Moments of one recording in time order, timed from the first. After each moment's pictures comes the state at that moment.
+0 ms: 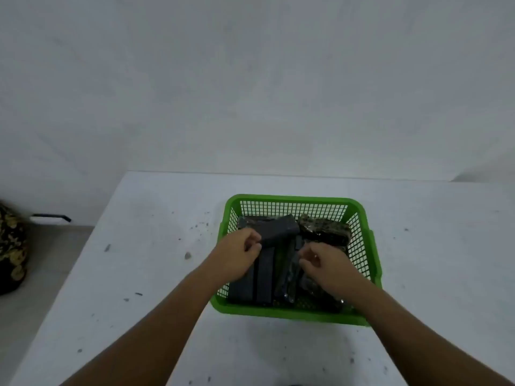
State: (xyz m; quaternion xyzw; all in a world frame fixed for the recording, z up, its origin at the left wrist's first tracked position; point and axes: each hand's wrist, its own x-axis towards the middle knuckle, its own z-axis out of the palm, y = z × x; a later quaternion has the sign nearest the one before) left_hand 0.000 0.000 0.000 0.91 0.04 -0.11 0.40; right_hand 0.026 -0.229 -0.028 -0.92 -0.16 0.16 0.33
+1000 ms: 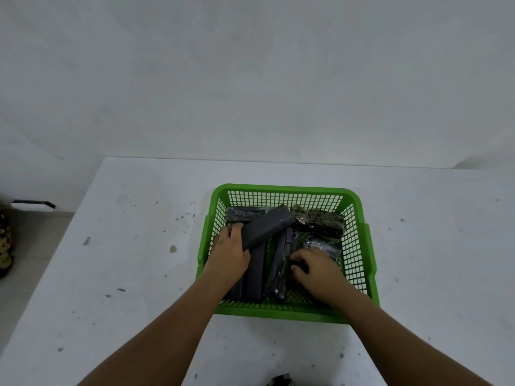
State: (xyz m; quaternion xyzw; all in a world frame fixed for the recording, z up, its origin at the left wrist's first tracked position) left_hand 0.011 -0.017 -0.068 0.95 0.11 -0.10 0.26; right_hand 0.025 -0.237 -0.079 -0.92 -0.13 0.23 0.29
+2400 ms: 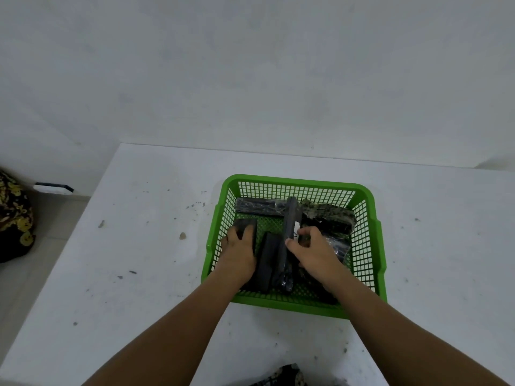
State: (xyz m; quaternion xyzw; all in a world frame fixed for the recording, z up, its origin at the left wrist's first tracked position) left_hand -0.003 -0.029 -0.073 0.94 0.16 -0.20 0.23; right_hand 0.037 -0.207 -0.074 -0.81 0.06 0.29 0.51
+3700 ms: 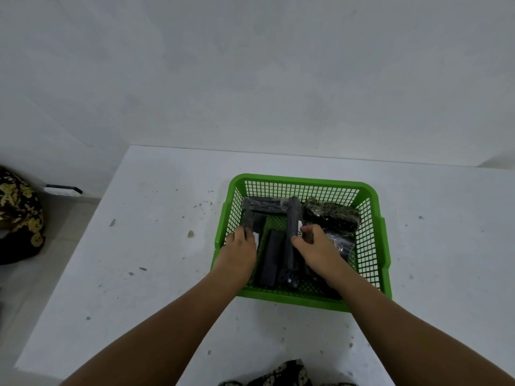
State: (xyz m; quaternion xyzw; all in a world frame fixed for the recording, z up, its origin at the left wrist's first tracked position) left_hand -0.019 -0.016 -0.062 0.98 0.03 -0.19 0.00; right_hand 0.034 -0.203 -0.068 -0.82 0.05 0.29 0.49
